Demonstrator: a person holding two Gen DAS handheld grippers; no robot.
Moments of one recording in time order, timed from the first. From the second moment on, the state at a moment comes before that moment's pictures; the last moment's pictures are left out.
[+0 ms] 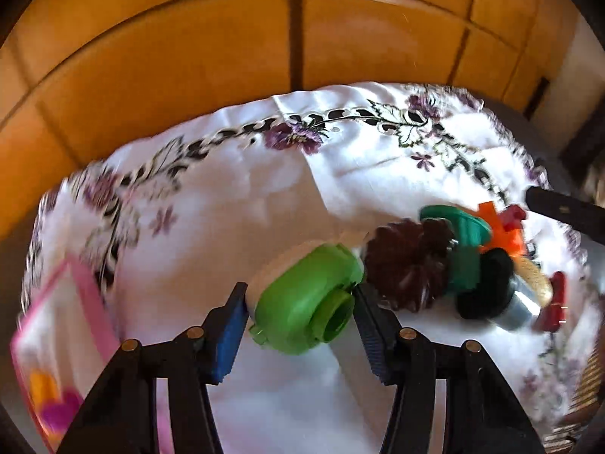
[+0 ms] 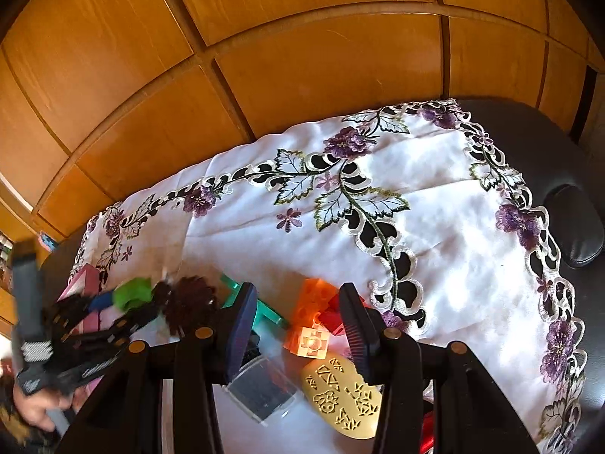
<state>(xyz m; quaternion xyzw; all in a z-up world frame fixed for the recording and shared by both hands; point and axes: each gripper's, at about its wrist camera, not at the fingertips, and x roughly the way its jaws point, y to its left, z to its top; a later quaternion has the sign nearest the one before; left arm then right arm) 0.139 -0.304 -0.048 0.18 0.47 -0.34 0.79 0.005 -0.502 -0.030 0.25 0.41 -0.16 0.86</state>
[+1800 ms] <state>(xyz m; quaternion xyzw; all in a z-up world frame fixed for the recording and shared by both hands) -0.018 -0.285 -0.053 0.18 0.49 -0.44 0.73 0.006 -0.497 -0.031 0.22 0.42 -0.17 0.86</state>
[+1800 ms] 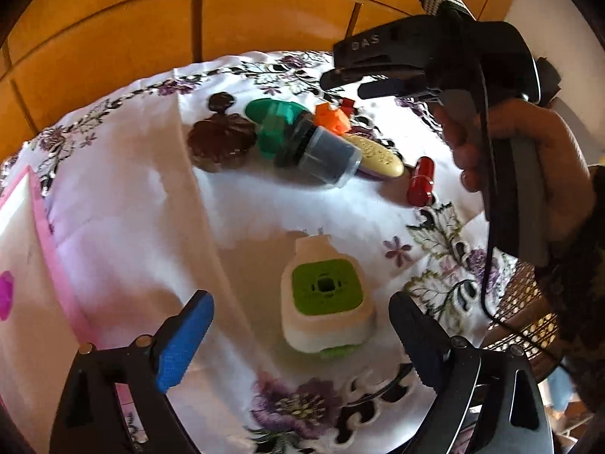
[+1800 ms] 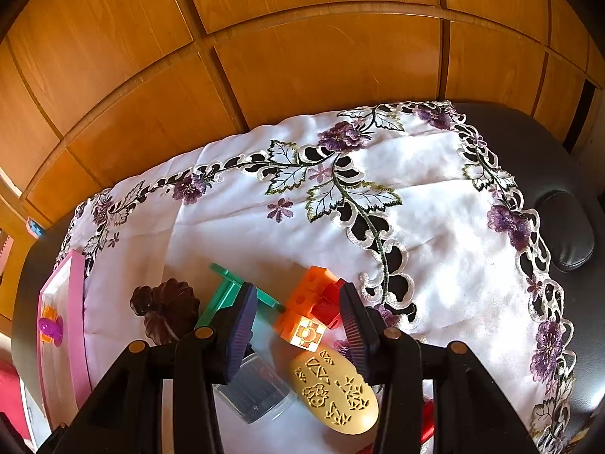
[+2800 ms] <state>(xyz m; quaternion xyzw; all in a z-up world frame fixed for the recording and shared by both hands) -0.003 -0.250 -0.084 0.18 0.45 -0.40 0.78 0.030 -0.422 -0.029 0.13 0.43 -0.02 0.89</state>
